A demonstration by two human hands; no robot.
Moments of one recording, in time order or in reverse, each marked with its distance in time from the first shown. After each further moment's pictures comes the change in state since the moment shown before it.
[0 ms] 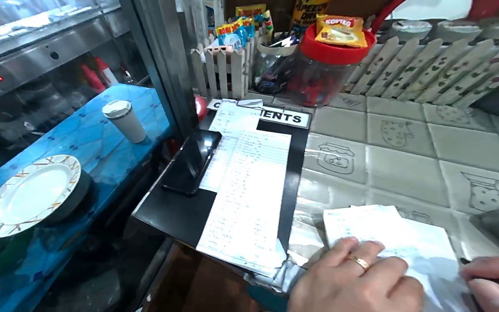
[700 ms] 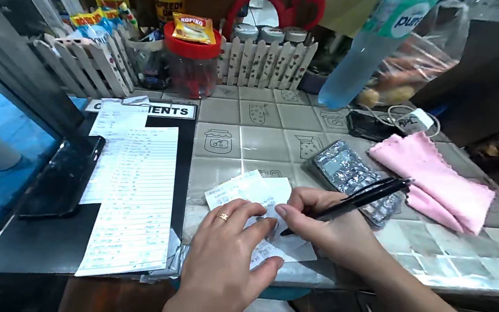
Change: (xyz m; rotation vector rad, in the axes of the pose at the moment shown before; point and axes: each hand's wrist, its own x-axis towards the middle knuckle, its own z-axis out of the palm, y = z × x) left_hand 0.006 -0.013 -0.013 0.047 -0.172 -0.011; right_hand 0.012 0.007 0.001 0.257 -0.068 0.134
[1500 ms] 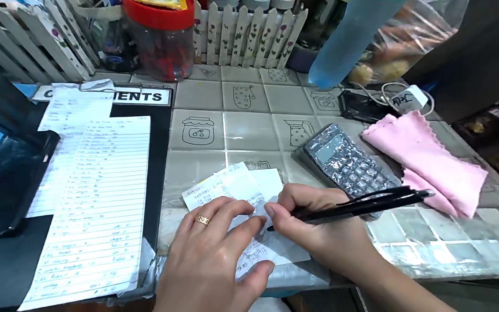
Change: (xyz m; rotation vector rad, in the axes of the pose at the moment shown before) left_hand -0.001 -0.001 0.001 0.020 0.035 0.017; right_hand -0.003 0.005 0.004 -0.074 0.060 -0.090
